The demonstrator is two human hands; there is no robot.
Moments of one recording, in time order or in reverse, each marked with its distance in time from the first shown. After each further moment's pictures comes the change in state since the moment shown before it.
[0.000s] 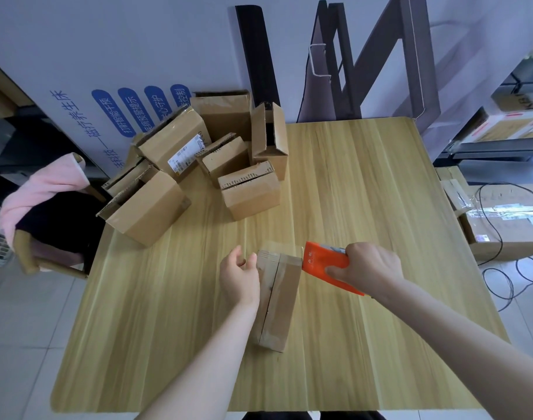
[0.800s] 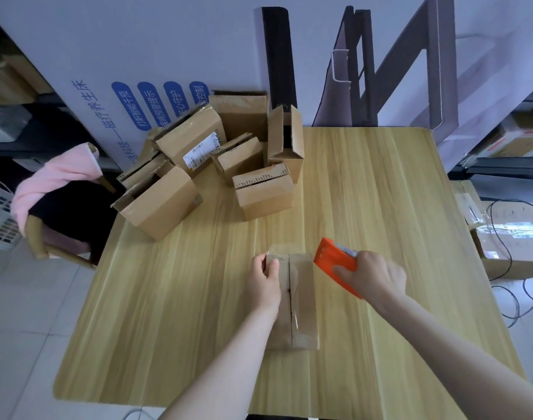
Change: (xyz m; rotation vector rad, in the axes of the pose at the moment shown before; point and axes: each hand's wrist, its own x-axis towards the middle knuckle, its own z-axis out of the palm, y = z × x) left_hand -0.012 -0.007 0.016 -0.191 -0.187 -0.026; right_hand -0.001 -0.016 0.009 0.147 0.089 0.110
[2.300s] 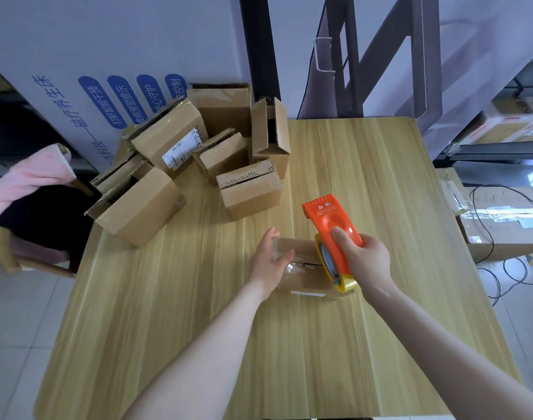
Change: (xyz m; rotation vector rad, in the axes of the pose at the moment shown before) left_hand 0.042 0.014 0.016 0.114 -0.445 0.196; right_hand 0.005 -0.013 -0.008 1.004 0.105 0.186
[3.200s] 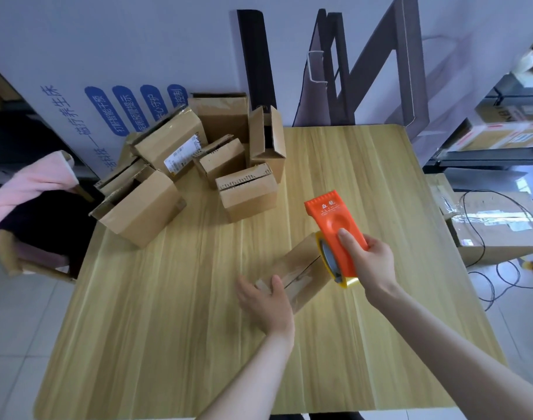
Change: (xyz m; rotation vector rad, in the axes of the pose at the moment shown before) left_hand -0.078 -0.007 0.046 -0.105 0.716 -0.182; right_hand -0.024 0.001 -0.022 0.144 -0.007 -0.038
